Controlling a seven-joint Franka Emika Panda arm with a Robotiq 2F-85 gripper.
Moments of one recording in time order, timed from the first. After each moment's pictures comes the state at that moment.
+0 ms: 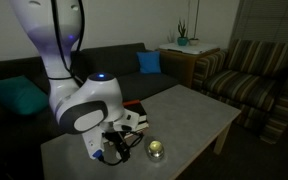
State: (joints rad) arm -0.03 1.11 0.01 -2.06 0.09 3.27 0.11
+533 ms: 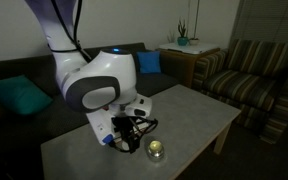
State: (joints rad) arm -0.16 0.92 0.05 -2.15 0.05 3.12 0.04
